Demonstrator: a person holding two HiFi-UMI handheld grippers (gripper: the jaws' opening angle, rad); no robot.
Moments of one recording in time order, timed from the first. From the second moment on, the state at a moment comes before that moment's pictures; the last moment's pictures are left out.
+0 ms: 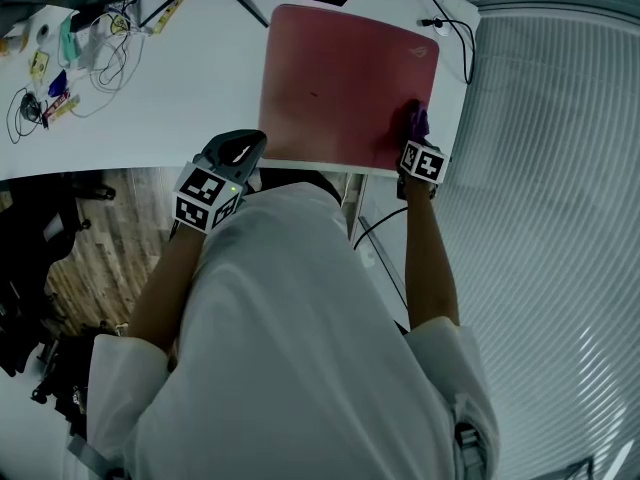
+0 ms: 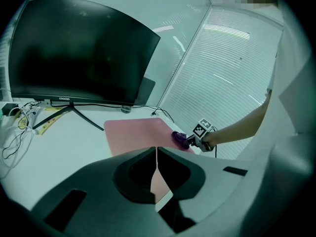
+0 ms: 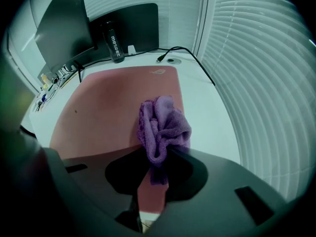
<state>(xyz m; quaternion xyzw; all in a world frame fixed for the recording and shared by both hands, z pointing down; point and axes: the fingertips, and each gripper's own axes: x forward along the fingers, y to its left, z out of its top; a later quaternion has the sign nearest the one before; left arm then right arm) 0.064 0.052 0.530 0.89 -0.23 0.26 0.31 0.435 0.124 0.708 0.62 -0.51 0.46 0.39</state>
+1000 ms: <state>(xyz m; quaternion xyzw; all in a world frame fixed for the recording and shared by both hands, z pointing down) 0.017 0.047 0.517 0.89 -0.25 0.24 0.30 0.348 0.102 0.709 0.58 -0.54 0.45 0.40</state>
